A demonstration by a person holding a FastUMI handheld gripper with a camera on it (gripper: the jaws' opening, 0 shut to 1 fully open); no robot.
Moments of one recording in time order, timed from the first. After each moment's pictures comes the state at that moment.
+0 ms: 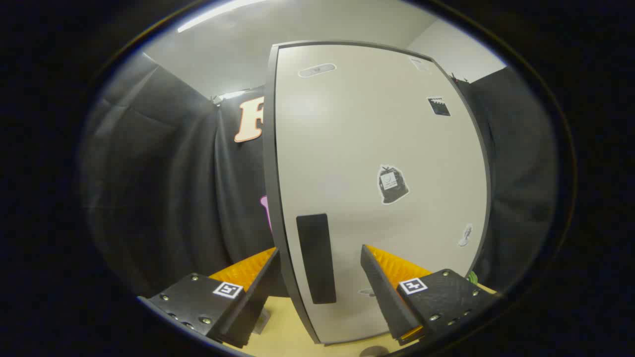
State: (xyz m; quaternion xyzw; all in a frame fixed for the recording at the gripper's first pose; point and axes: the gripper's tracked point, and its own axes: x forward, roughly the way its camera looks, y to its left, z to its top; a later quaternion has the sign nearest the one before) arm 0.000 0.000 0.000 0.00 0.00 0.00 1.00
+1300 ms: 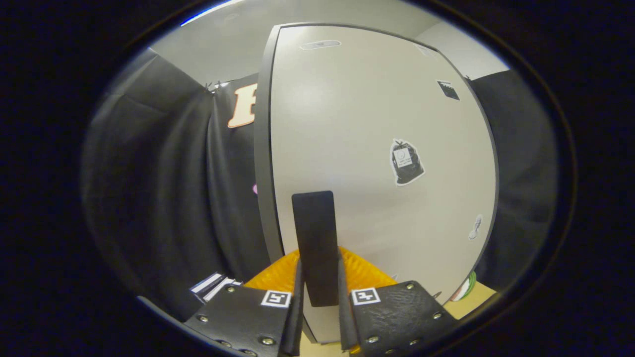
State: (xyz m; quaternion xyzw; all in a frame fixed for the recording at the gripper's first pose) arm 0.025 0.001 -0.027 -0.01 0.03 -0.02 1.00
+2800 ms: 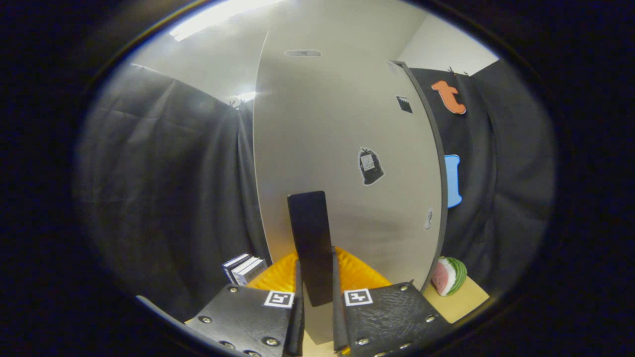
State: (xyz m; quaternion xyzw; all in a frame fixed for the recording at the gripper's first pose) arm -0.111 -0.065 -0.005 0.01 0.02 0.08 1.00
